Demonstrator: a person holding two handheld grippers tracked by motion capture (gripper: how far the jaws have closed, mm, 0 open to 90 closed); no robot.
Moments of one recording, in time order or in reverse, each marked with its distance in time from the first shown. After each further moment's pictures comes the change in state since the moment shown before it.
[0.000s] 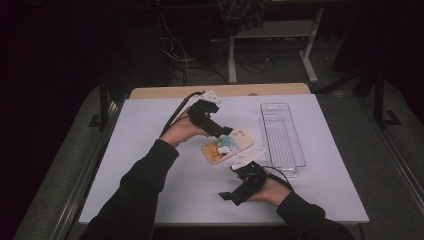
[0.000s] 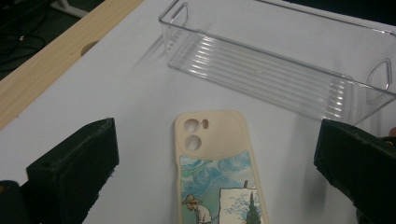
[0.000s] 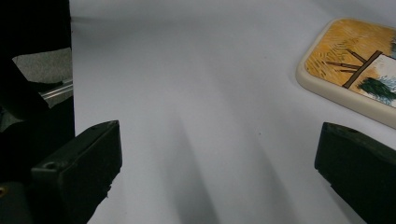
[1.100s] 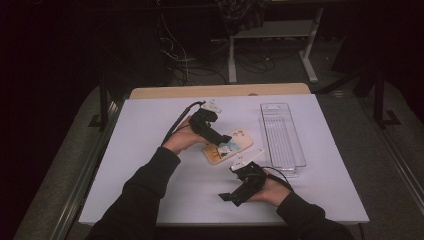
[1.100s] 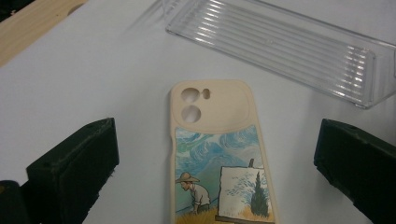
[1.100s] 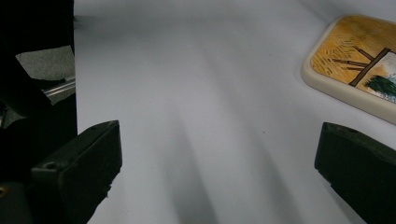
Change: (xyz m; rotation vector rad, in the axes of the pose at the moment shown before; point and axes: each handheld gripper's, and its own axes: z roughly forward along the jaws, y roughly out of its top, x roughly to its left) left arm -0.001 -0.028 0.021 0.046 0.002 -0.053; right arm 0.001 -0.001 0.002 0.008 0.011 -0.002
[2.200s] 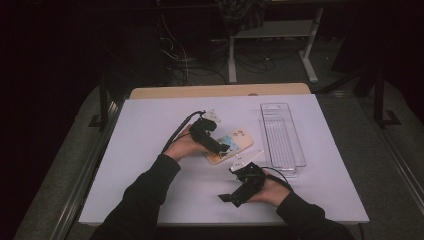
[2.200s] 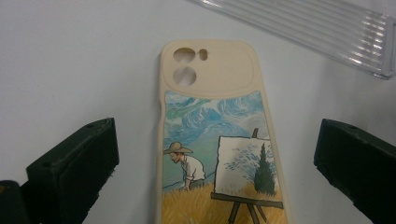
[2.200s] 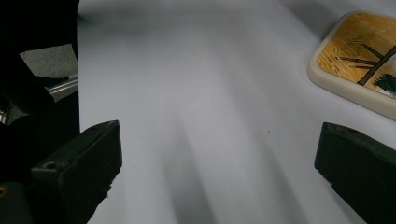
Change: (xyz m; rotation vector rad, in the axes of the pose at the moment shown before) left arm -0.001 -0.026 0.016 0.064 -0.010 -0.011; right arm 0.001 -0.001 0.002 0.006 0.014 -0.001
